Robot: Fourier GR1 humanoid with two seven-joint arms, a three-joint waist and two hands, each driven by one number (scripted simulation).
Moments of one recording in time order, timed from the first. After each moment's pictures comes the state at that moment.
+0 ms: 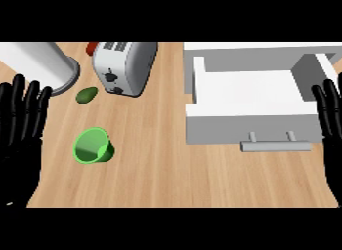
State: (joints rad) left arm -0.02 0.05 -0.04 -2.10 0.01 0.03 -0.02; right arm -0.02 -0.10 0.01 -2.10 0.00 -0.01 -0.02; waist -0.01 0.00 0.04
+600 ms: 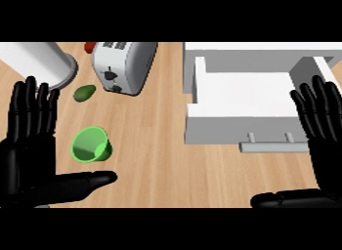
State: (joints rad) left arm -0.01 0.01 -0.07 -2.02 0.00 0.20 0.00; right arm -0.02 -0.09 0.04 -2.09 -0.09 0.05 0.08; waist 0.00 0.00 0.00
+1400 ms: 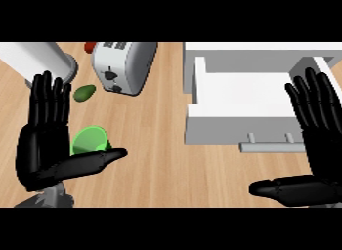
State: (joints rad) left arm -0.08 0.00 -0.06 -1.87 0.04 0.25 -0.04; right arm -0.08 -0.07 0.00 -2.02 -0.11 0.08 0.08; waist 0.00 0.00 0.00
